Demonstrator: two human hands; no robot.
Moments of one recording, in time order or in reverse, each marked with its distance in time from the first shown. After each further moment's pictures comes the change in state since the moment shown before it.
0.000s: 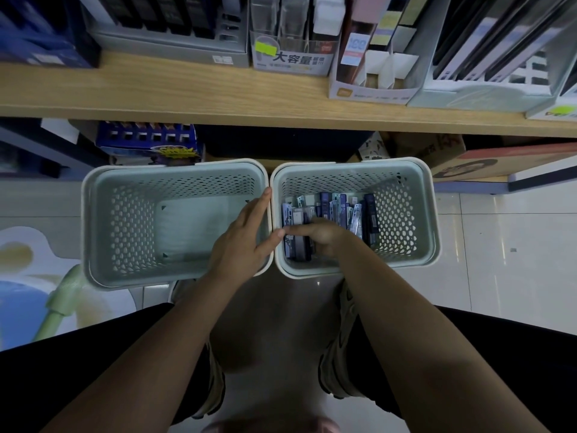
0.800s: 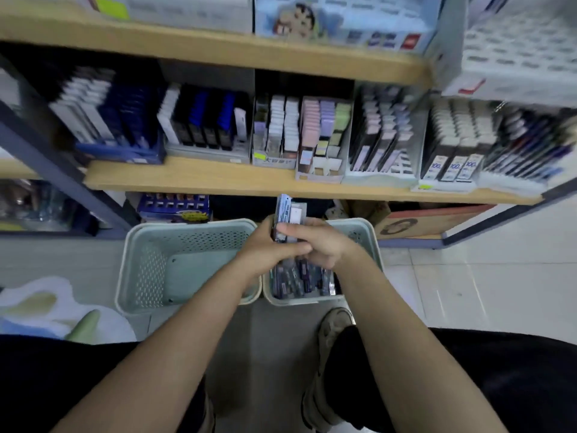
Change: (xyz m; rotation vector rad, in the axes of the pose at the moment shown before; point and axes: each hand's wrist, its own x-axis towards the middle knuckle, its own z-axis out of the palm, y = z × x) left_hand -0.019 0.143 -0.087 -0.756 -0.089 -0.150; right_hand -0.192 -0.096 0.030 0.092 -0.163 -0.445
